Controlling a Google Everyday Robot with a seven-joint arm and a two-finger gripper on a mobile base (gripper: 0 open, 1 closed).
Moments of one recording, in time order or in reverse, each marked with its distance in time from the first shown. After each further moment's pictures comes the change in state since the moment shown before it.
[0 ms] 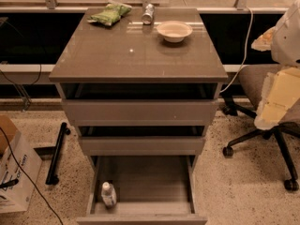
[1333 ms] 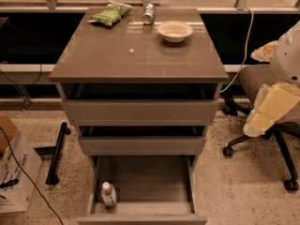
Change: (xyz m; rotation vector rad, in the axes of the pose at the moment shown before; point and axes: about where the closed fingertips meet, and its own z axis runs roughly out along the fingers) arm 0.001 0.004 0.023 0.030 -0.130 0.084
